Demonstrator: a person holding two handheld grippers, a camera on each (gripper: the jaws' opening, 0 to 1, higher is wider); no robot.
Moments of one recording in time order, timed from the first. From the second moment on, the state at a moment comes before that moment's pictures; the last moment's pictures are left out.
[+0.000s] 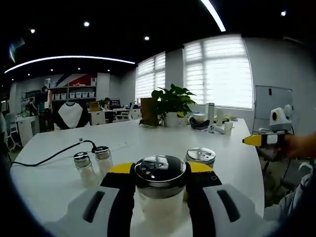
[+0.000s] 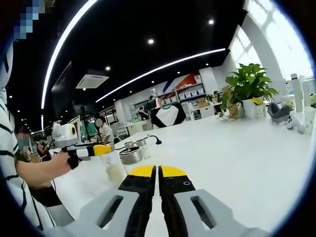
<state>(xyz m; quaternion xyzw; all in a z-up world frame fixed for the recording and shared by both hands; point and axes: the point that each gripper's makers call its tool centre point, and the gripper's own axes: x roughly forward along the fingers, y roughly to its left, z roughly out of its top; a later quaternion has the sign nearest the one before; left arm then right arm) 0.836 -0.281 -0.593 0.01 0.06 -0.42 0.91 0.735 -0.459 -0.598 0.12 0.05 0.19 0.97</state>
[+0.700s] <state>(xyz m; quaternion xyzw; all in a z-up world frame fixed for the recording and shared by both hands) 0.831 -0.289 -0.607 0.01 0.03 -0.44 0.90 0.737 -0.454 -0.611 0.12 0.06 0.19 0.97</state>
